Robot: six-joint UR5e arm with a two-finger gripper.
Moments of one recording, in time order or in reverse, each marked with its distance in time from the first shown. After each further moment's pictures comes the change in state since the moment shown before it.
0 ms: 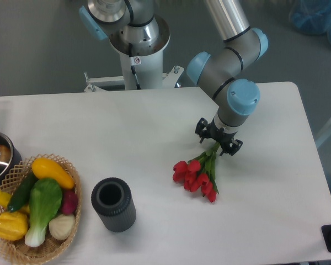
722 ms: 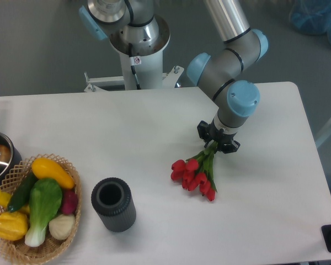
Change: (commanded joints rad) arm 0.002 -0.006 0.005 -0.005 0.003 0.011
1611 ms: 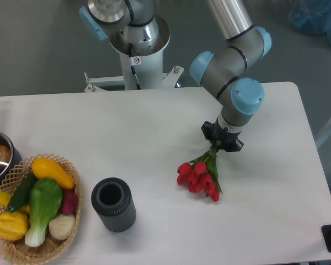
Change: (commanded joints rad) arm 0.005 0.040 0.058 -0.064 0.000 -0.006
